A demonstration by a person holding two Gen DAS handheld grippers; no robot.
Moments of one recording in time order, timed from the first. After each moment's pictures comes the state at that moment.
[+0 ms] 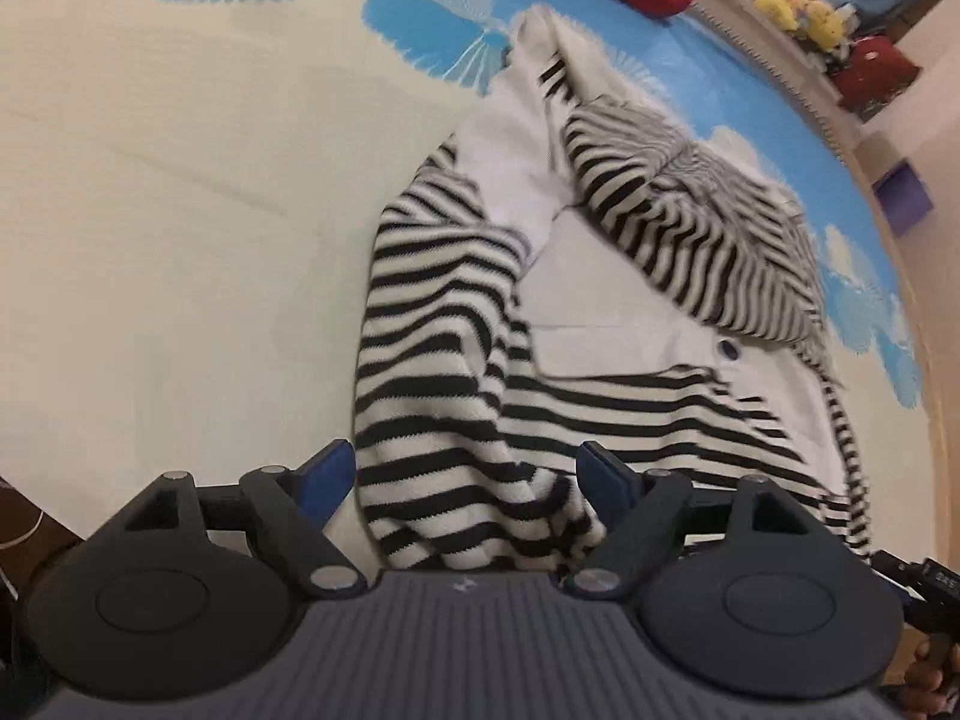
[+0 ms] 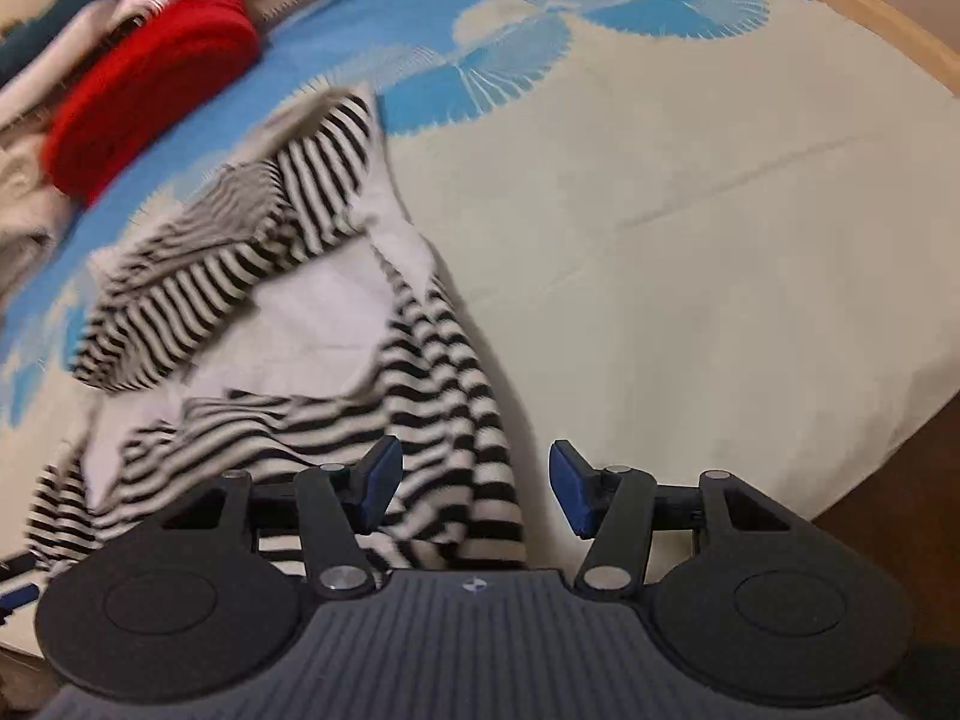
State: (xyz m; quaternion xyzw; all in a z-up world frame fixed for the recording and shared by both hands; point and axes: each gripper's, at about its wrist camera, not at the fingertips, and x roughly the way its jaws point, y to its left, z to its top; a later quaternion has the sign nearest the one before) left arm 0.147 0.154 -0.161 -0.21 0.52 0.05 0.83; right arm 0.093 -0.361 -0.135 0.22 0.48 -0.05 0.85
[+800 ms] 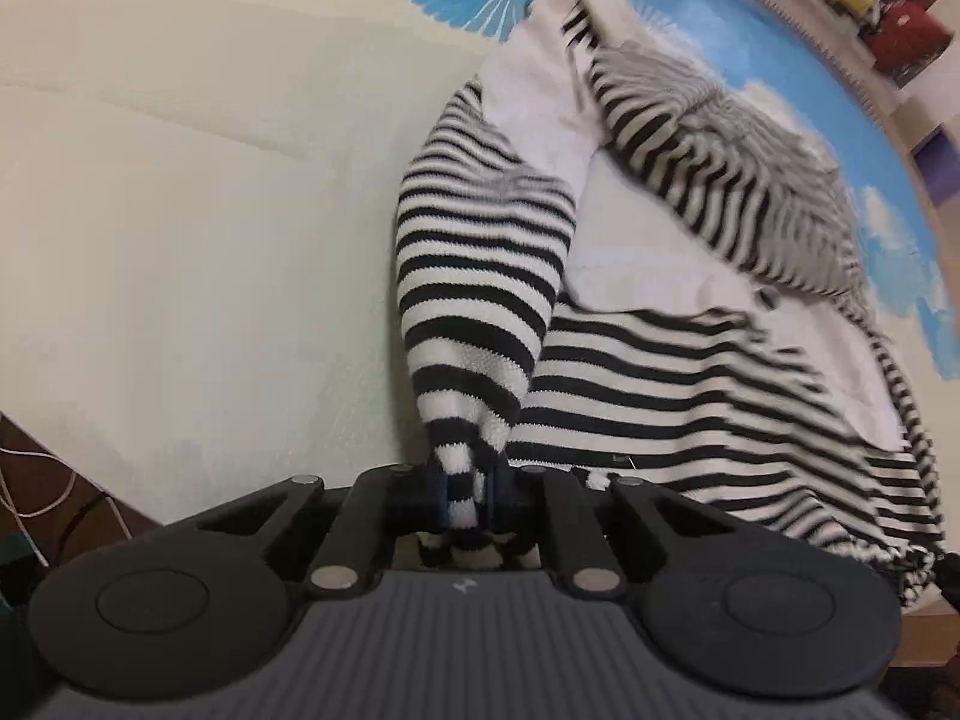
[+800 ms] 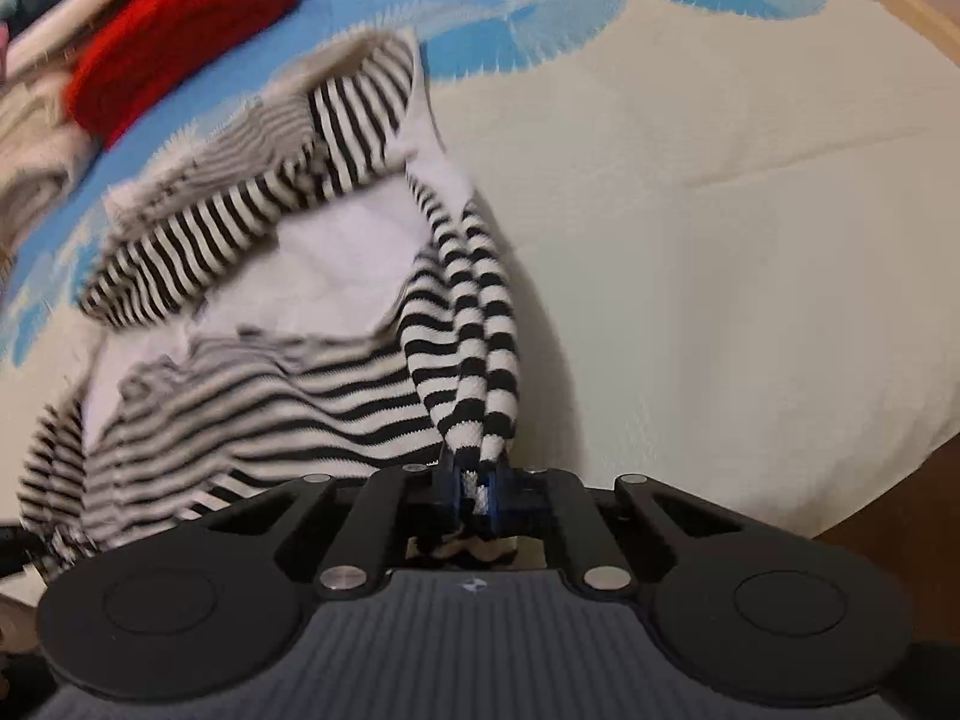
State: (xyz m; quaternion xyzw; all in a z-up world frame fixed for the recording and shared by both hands) left arm 0.138 0.146 -0.162 -0.19 0.54 0.06 0.82; right arm 0.086 -0.354 -0.130 0.21 0.48 0.00 0.85
